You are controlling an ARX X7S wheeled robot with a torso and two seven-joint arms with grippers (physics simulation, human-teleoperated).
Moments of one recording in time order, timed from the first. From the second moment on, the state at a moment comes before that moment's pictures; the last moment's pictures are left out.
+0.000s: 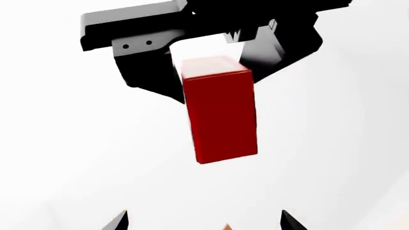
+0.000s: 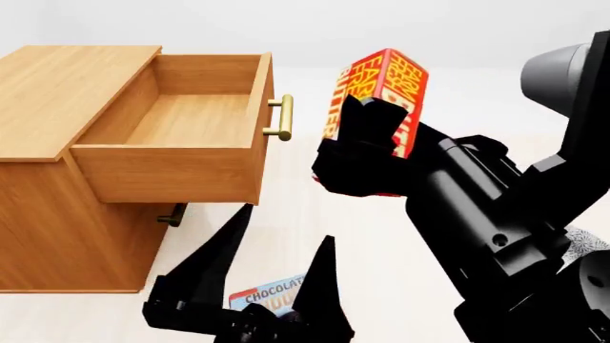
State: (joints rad) left arm -0.48 -0.49 1.39 0.89 0.62 -0.92 -0.71; right arm 1.21 0.62 -0.70 -0.88 1.90 0.20 1.55
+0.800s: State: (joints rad) left arm -0.50 -0.43 1.43 0.84 0.70 -0.95 -0.67; right arm 1.09 0.56 -0.82 -0.92 1.79 0.17 1.53
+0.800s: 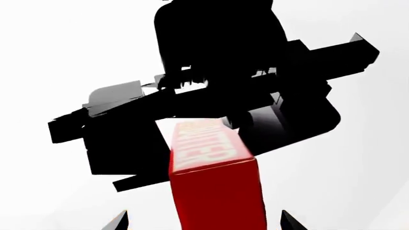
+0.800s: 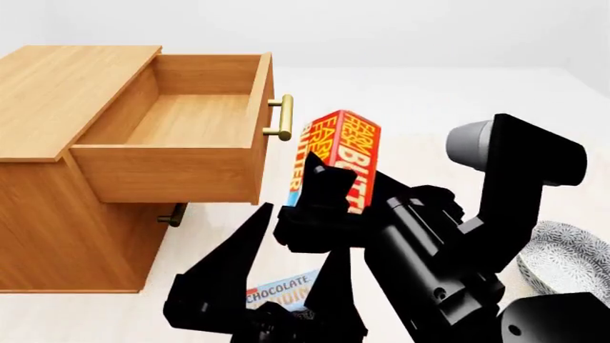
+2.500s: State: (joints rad) left arm -0.48 -0.43 1.41 0.81 0.68 -0.91 -0.64; right arm 1.09 0.57 -0.92 -0.99 1.74 0.09 1.57
